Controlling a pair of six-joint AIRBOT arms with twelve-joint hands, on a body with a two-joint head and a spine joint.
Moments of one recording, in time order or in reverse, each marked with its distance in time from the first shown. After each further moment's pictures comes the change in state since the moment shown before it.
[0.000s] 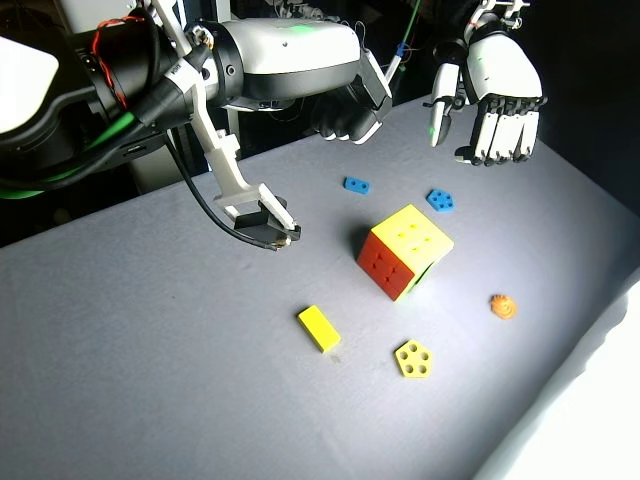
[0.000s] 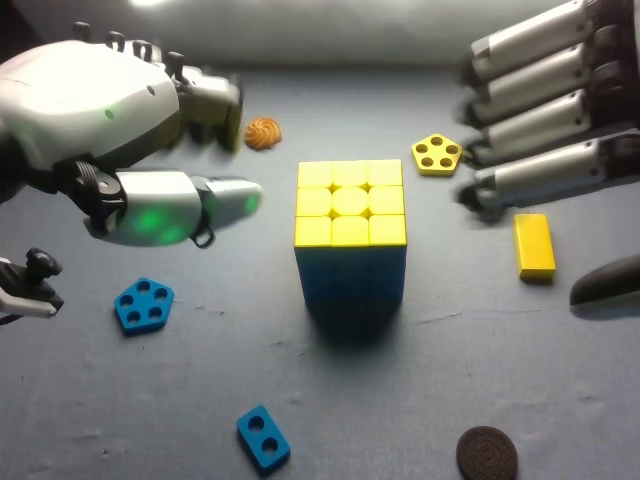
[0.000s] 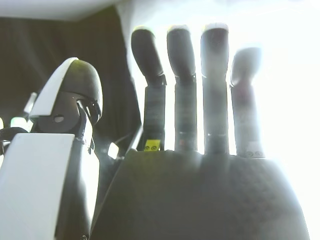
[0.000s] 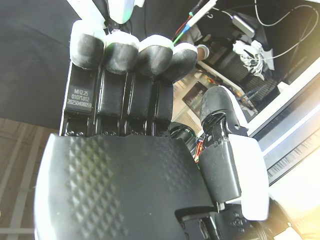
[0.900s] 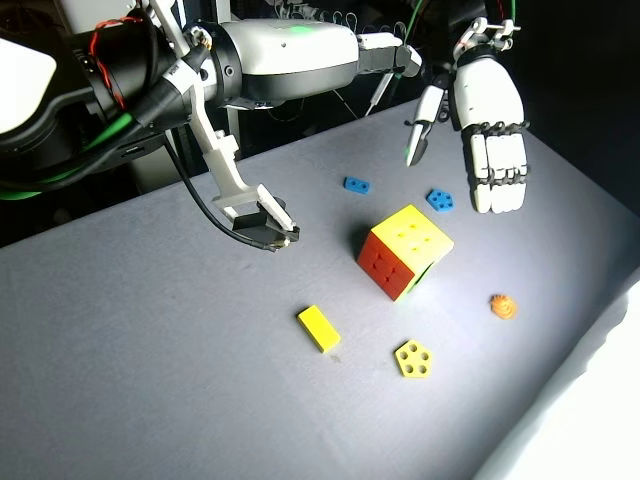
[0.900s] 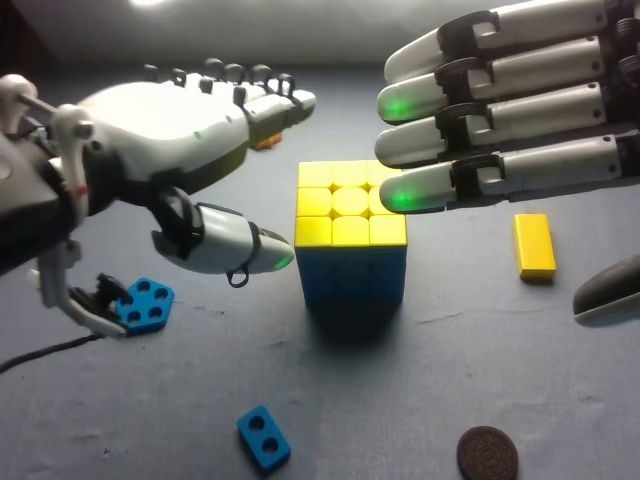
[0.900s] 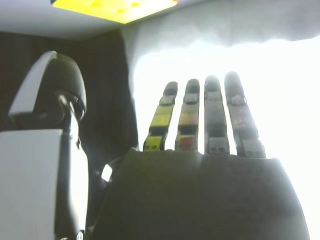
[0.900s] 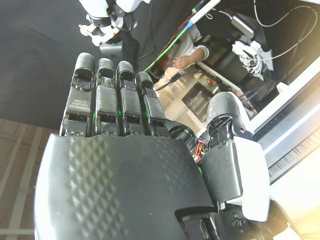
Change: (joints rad) left arm -0.079 -0.158 0.016 -0.772 0.061 0.697; right arm 0.000 0.000 0.000 0.001 0.006 -0.001
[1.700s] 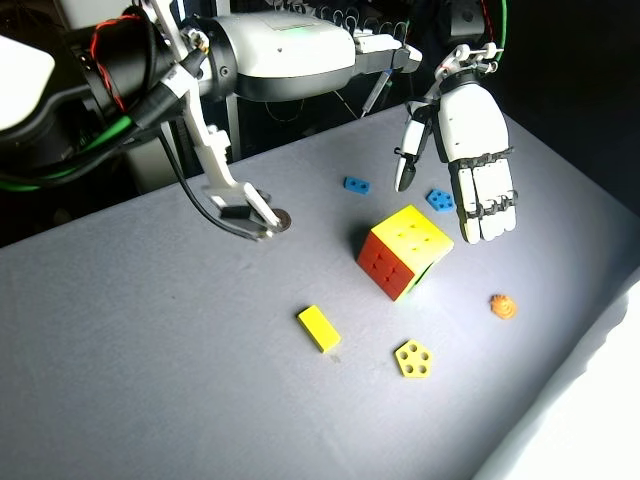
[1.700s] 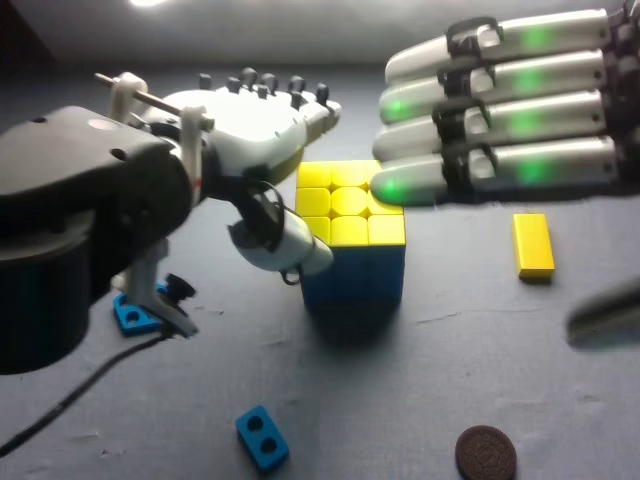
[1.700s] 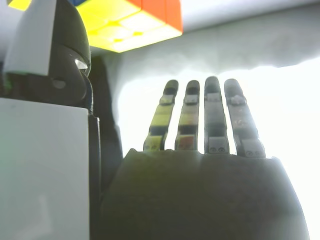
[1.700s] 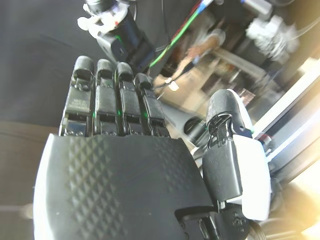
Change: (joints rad) left arm -0.076 -0.198 0.018 -0.524 -0.268 0.500; right arm -0.045 0.103 -0.163 0.168 -0.219 0.038
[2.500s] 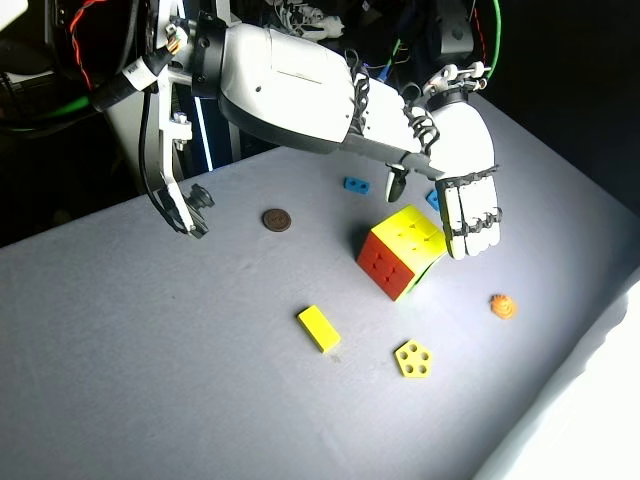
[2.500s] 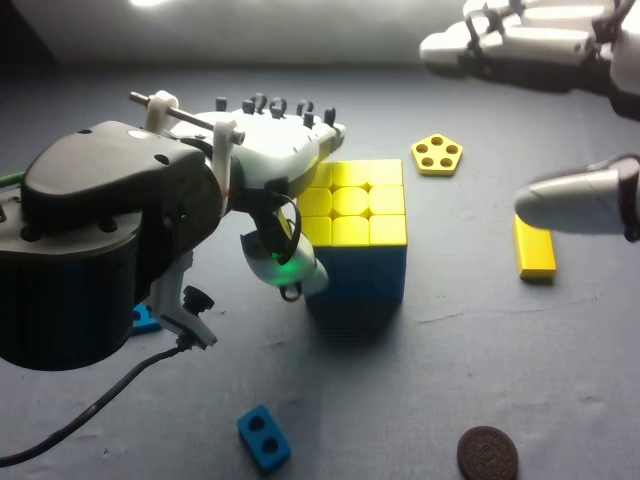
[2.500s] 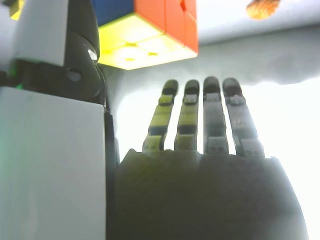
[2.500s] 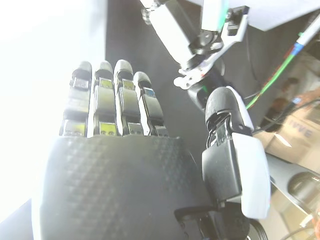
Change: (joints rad) left arm 0.016 -0.068 0.048 -0.058 -0.042 0.037; right arm 0.085 0.094 -0.181 0.309 -0.601 -0.089
